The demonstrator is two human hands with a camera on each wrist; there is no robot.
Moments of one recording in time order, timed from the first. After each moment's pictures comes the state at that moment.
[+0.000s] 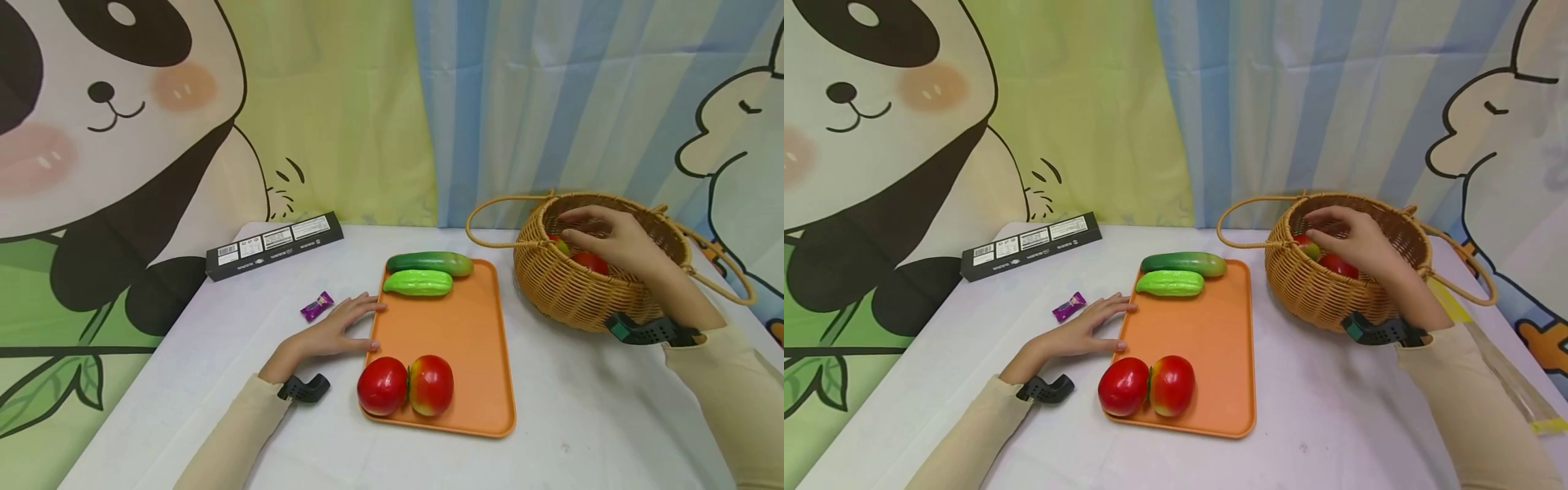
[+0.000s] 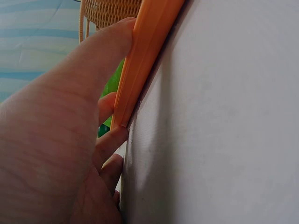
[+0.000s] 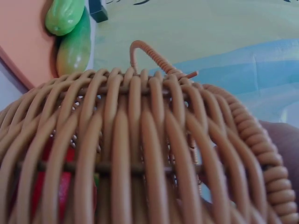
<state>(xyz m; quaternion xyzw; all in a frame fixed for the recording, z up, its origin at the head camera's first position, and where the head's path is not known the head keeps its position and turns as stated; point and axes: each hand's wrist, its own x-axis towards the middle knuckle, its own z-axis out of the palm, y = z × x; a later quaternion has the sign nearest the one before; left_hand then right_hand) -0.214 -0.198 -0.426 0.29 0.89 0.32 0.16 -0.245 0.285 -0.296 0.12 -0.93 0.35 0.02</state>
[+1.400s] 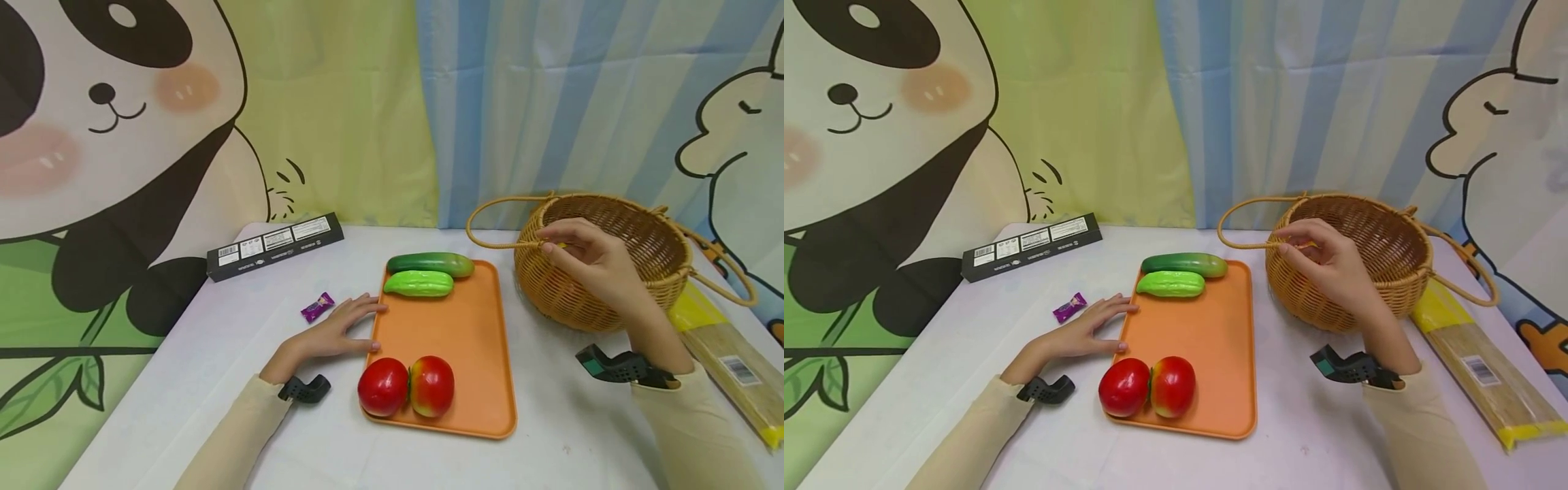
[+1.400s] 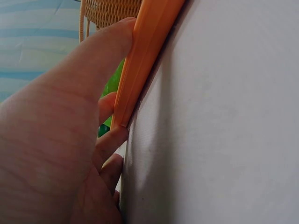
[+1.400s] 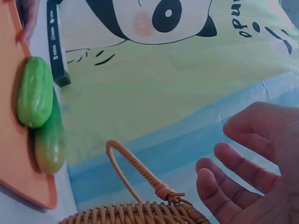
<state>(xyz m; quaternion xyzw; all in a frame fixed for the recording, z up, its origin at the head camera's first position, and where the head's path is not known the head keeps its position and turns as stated) -0.215 -0.198 -0.427 0.29 0.89 0.32 0.16 -0.205 0.234 -0.308 0.29 -0.78 0.53 0.17</state>
